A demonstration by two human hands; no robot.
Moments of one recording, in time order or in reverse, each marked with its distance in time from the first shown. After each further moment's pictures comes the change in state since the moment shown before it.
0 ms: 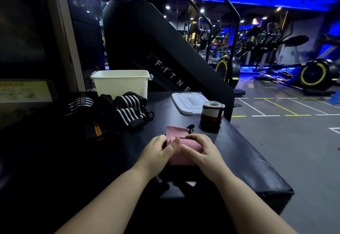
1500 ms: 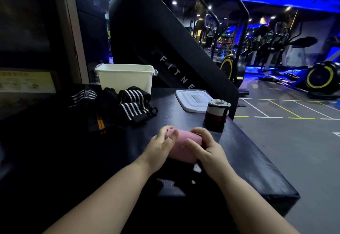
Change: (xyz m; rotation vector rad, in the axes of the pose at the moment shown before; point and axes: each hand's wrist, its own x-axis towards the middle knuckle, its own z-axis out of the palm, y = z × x) left_hand 0.003 -0.001 -0.001 -0.257 -0.052 -0.122; right_hand 0.000 -0.003 0.004 0.128 0.025 0.008
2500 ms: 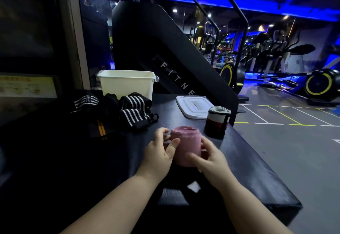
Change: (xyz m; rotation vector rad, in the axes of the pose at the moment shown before) left_hand -0.008 -0.001 0.005 0.229 0.373 0.242; right_hand 0.001 0.002 0.001 0.005 0.012 0.078
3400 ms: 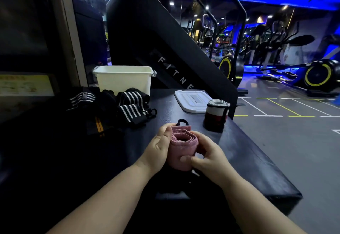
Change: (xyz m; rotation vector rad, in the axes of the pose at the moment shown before) left_hand 0.008 0.006 -0.003 -0.513 -0.286 -0.102; right_hand 0.002 0.008 0.001 0.046 -0.126 -0.171
